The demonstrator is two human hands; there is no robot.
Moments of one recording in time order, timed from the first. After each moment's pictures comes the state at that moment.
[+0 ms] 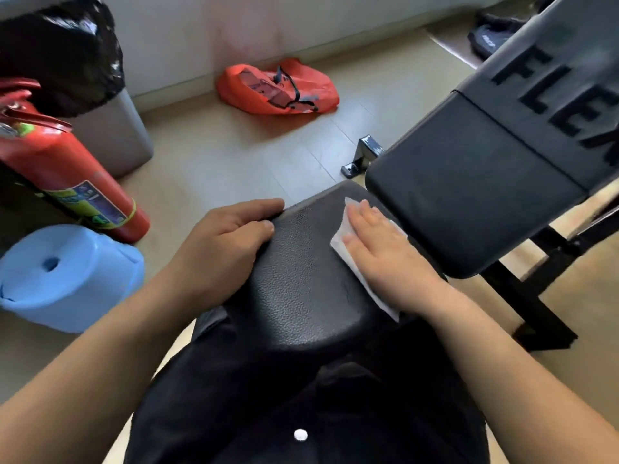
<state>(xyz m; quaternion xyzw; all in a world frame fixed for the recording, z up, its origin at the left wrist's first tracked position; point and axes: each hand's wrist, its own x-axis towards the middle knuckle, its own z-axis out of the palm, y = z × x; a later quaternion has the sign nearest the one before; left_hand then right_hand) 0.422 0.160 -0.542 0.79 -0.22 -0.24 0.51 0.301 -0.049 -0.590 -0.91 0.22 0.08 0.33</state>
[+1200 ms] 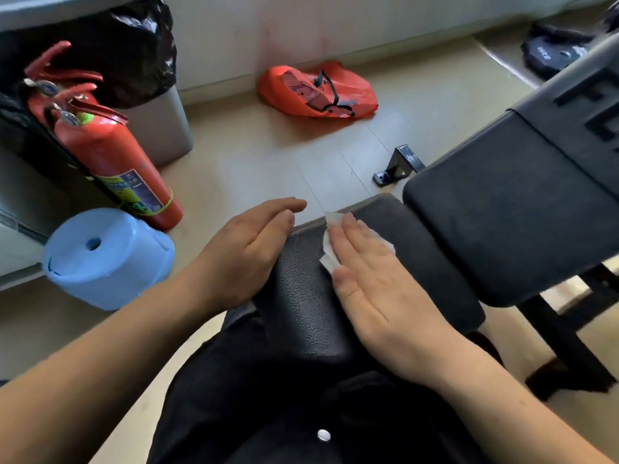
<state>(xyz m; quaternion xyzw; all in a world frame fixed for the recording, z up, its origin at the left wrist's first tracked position) 0.441 0.180 -0.555 0.83 -0.28 -0.17 0.46 0.301 0.009 -0.558 -0.95 0.03 0.02 0.30</state>
